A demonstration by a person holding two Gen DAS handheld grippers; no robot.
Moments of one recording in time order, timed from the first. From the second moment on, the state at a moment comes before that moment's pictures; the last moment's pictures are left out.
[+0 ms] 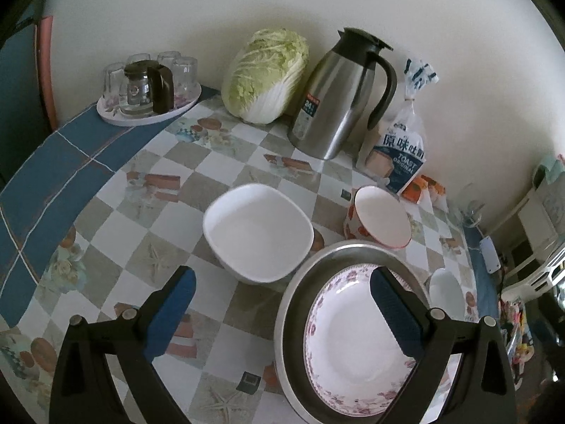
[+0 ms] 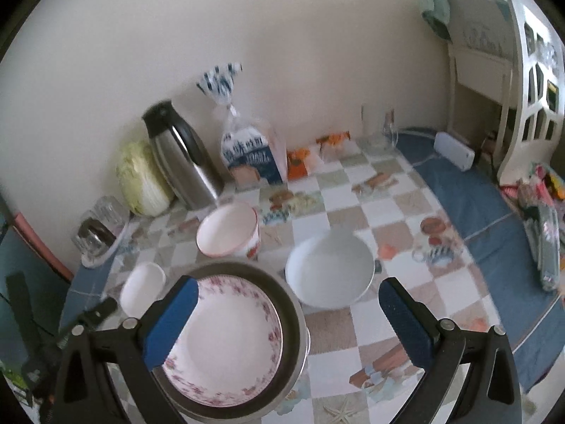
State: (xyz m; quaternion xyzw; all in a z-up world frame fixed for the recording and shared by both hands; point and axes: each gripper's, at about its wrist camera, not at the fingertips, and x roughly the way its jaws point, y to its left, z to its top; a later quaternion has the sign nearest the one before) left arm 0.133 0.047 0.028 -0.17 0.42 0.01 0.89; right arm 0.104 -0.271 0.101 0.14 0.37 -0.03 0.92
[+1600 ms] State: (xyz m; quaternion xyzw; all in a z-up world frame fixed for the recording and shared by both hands) left arm 0.346 -0.028 0.008 -0.06 0.54 -0.04 0.84; right arm 0.331 -0.244 0.027 0.09 0.54 -0.01 0.84
